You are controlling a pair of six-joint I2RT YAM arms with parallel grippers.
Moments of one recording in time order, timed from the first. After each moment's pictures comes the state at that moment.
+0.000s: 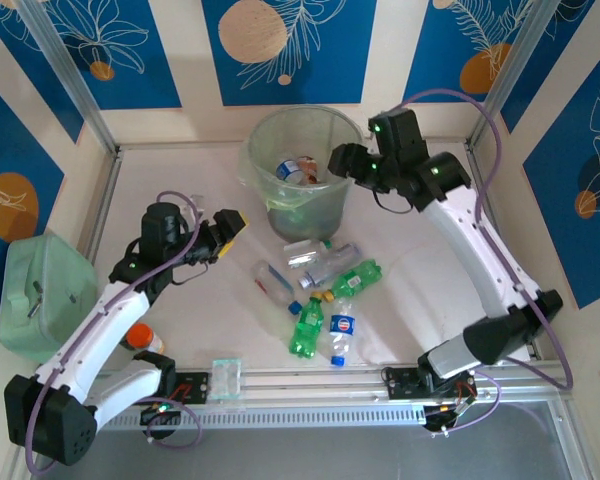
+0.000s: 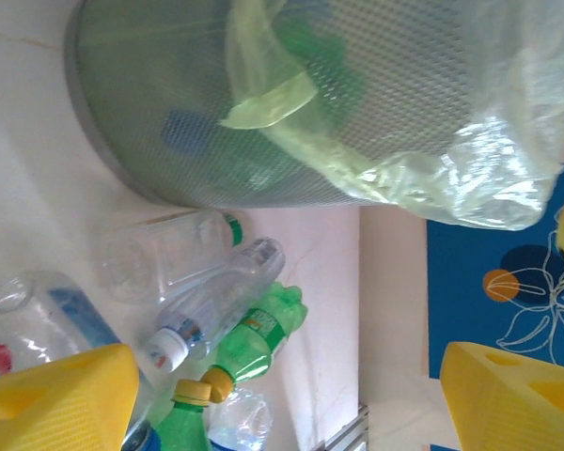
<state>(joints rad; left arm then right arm) -0.32 0.98 0.77 -0.29 0.49 -1.01 0.48 1.45 1.71 -0.95 -0.05 0.67</state>
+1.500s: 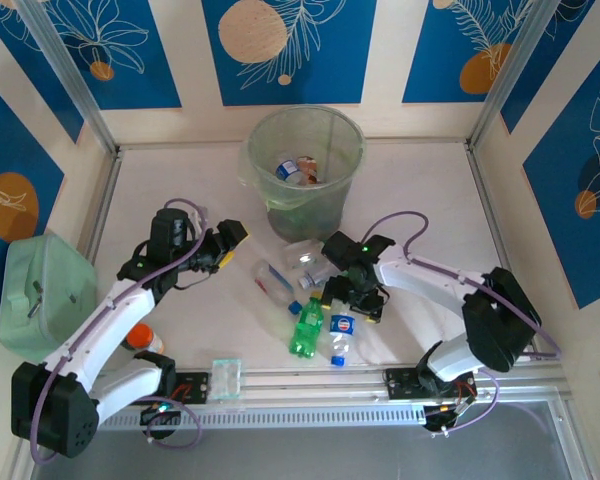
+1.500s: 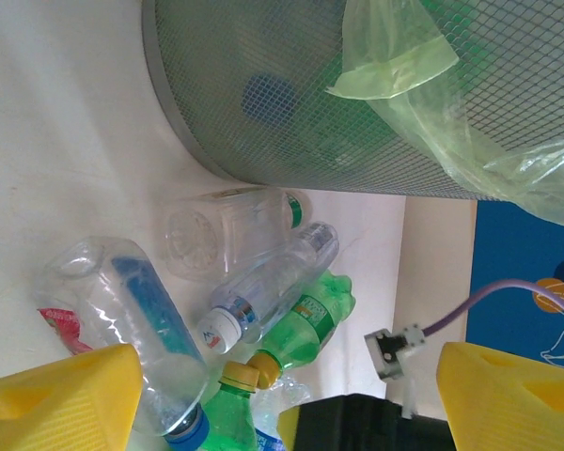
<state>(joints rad) -0.32 1.02 0.72 -0.30 0.48 -1.01 0.77 1.47 0.95 -1.02 -0.14 1.06</state>
